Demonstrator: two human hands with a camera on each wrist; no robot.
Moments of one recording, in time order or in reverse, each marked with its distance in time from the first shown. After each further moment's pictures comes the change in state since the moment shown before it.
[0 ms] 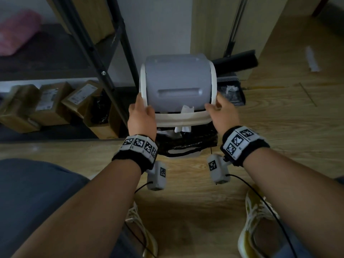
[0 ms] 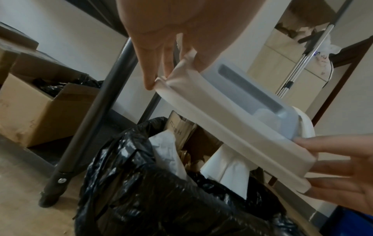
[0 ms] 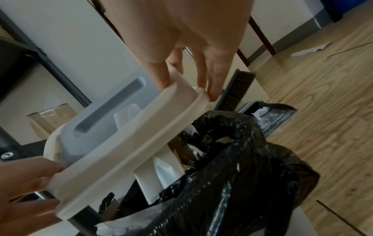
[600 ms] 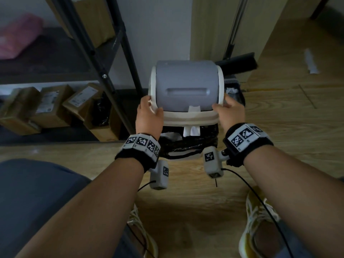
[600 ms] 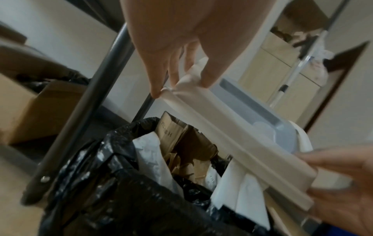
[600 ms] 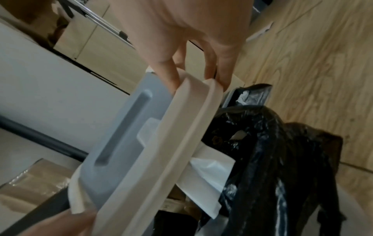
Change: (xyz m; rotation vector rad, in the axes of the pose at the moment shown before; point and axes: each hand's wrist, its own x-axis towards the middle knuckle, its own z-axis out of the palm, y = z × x) left_hand 0.006 0.007 0.009 -0.128 -0.077 0.044; right_hand 0.011 0.001 -0.004 0.280 0.145 0.206
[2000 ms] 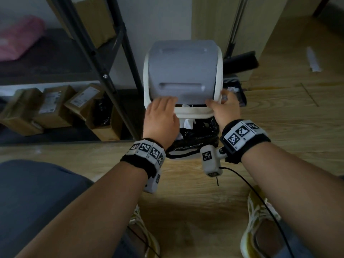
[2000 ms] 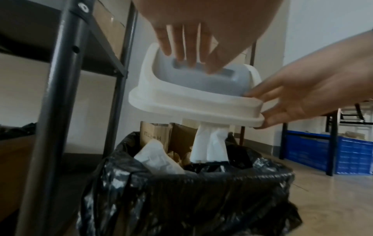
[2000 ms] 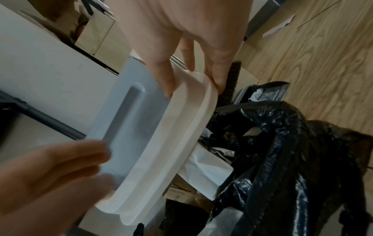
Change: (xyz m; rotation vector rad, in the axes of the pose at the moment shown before) left_hand -0.023 0.003 0.007 0.544 0.089 0.689; right_hand -0.002 -0.010 0.014 0.048 0.032 0.025
